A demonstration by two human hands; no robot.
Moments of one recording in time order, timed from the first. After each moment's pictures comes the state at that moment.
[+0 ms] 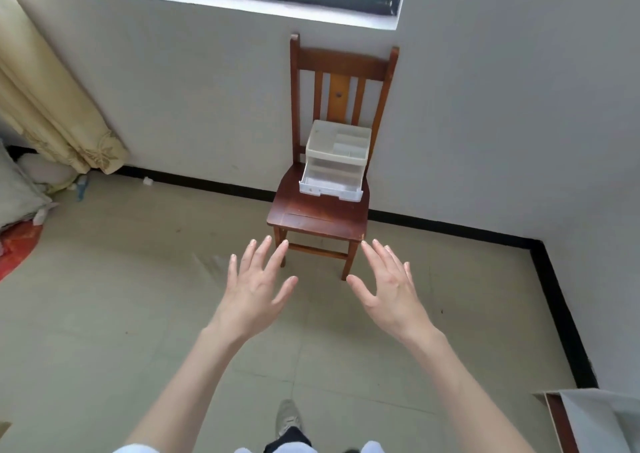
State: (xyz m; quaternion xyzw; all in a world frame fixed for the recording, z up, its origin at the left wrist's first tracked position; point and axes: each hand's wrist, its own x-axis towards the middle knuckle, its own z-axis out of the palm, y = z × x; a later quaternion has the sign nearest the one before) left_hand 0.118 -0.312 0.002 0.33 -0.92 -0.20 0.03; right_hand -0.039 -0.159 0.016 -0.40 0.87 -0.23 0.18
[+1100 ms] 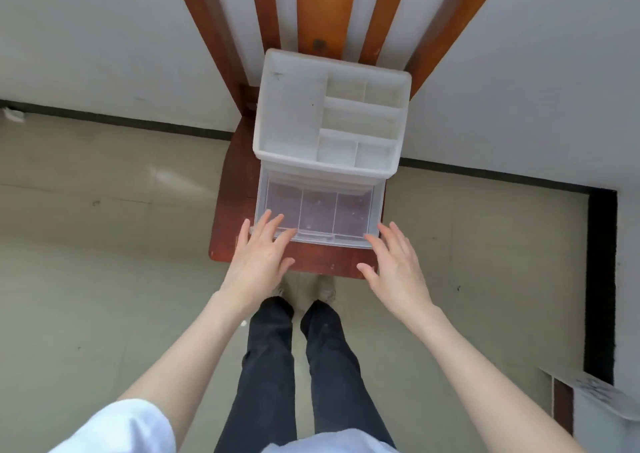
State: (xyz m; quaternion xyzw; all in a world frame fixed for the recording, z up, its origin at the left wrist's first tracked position) left_hand -0.255 -0.623 -0.248 0.24 -0.93 -0.22 -0.16; right_hand -0.398 -0.444 -0.232 -0.35 0.89 -0.08 0.30
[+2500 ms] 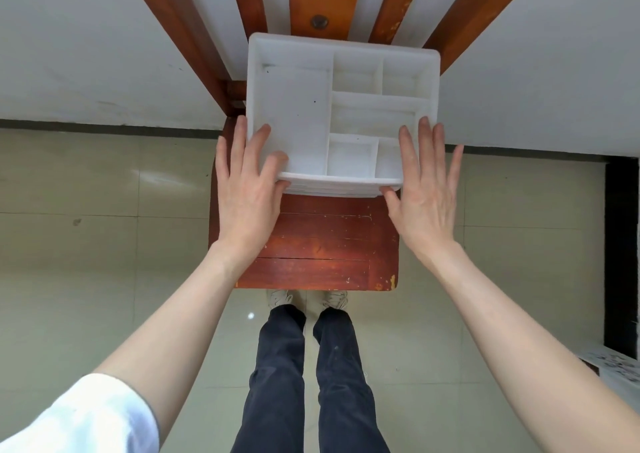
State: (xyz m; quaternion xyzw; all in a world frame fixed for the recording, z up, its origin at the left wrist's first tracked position) left_hand -0.338 -0.715 -0.288 0.23 -0.96 -0.11 0.10; right_hand -0.480 -0.528 -0.280 -0.38 0.92 -0.07 -0.03
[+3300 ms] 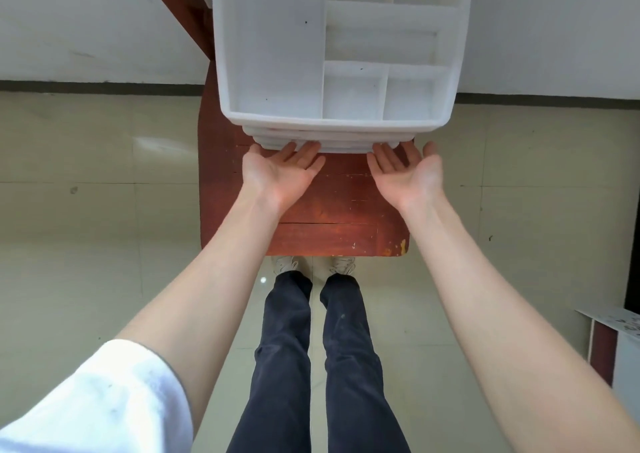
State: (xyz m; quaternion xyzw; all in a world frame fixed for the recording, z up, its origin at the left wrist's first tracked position) left_hand -0.368 -0.682 -0.323 0.53 0.07 -0.84 0.11; right_hand -0.468 -0.546 -0.318 0.47 0.38 -0.73 0.32
